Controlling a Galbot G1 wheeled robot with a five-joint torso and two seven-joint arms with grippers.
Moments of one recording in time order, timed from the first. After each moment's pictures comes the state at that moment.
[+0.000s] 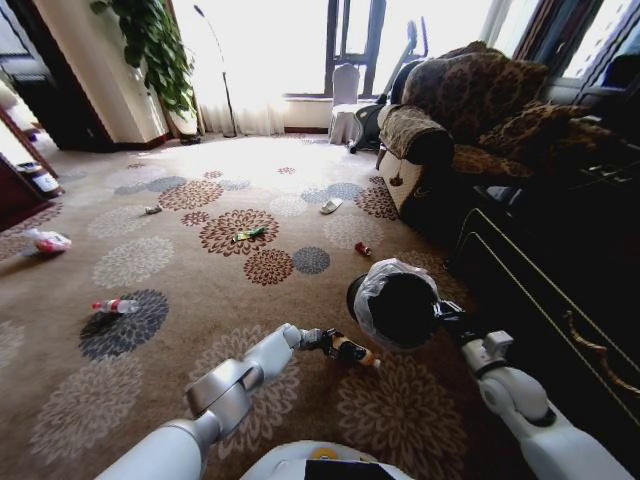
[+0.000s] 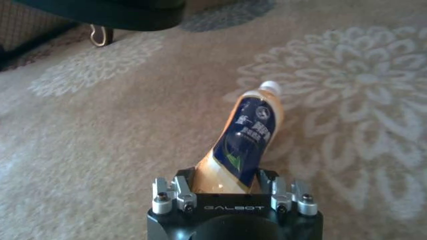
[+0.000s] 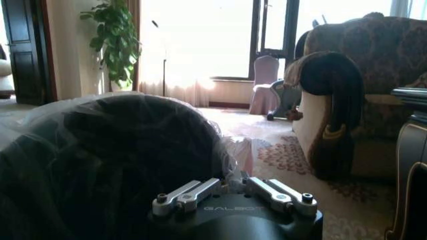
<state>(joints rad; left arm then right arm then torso) 0.46 -1.52 0.37 -0.37 0.13 -0.45 0.63 -1.46 0.84 0.58 1.93 0.65 0.03 -0.02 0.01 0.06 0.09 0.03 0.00</state>
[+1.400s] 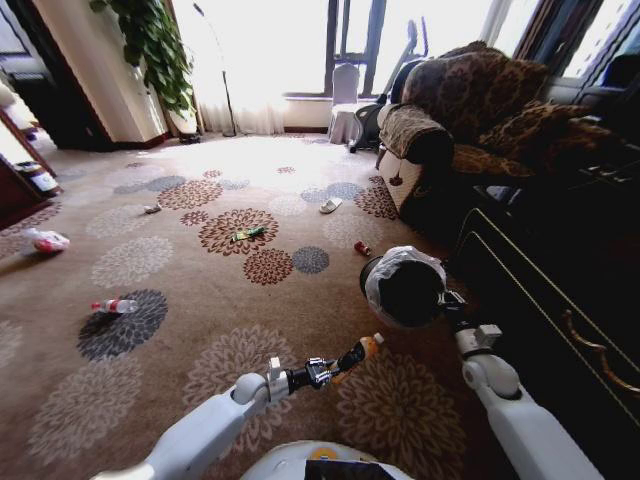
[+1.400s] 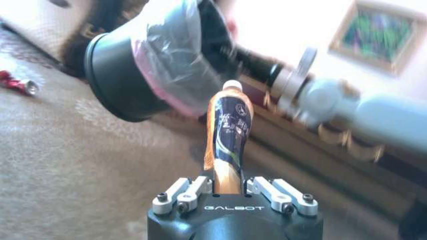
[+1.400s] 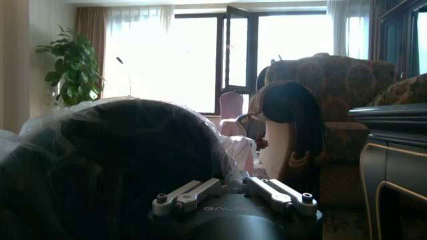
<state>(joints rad) 1.11 -0.96 0.21 -1.55 -0.82 -0.15 0.62 -1.16 1.00 0.47 1.61 0.54 0.21 -0.02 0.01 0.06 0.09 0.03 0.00</state>
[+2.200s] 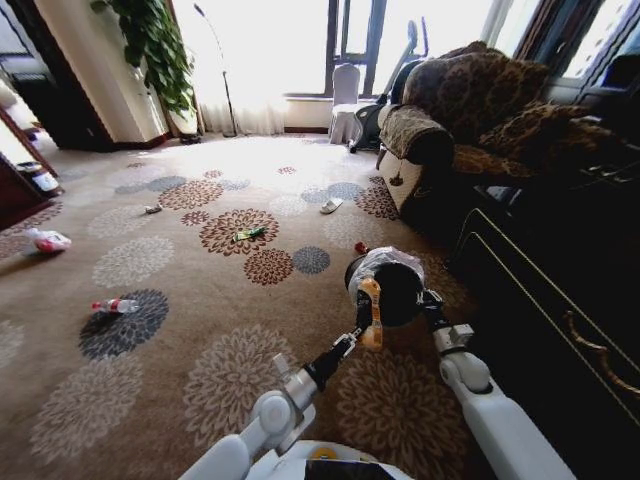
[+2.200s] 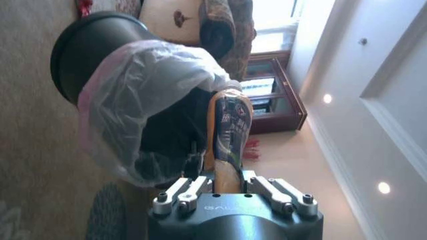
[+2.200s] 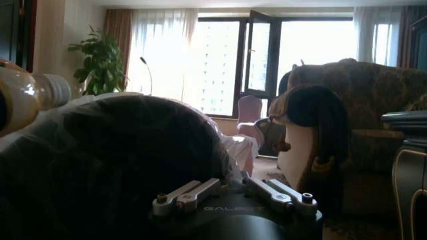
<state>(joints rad) 1.19 -1.15 0.19 -1.94 -1.66 0.05 0.11 -1.20 1.05 0.42 1.62 0.43 0.29 -0.02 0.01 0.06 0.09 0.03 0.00</state>
